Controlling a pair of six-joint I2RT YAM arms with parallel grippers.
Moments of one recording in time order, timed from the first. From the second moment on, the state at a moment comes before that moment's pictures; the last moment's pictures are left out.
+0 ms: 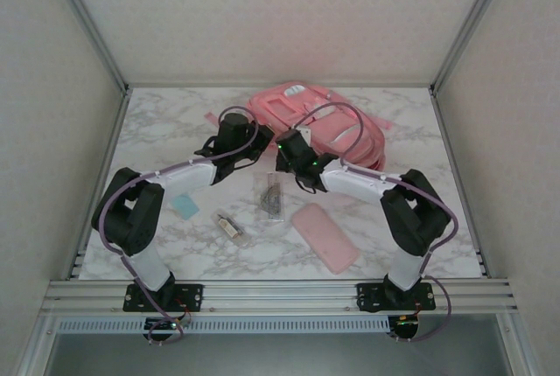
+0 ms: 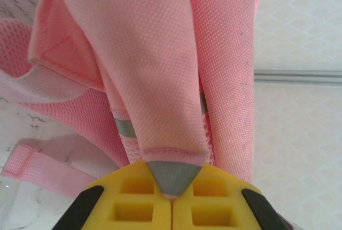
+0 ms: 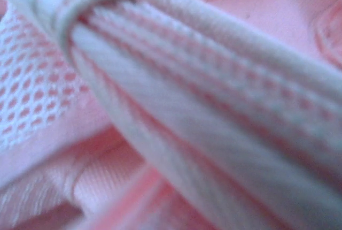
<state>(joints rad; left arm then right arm) -0.55 1.72 1.05 0.22 0.13 -1.31 0.78 1.75 1.14 -0.18 0.28 0.67</state>
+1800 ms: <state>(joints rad) -0.65 1.82 1.03 0.20 0.21 -1.28 0.57 1.74 1.20 -0.56 -0.54 0.61</state>
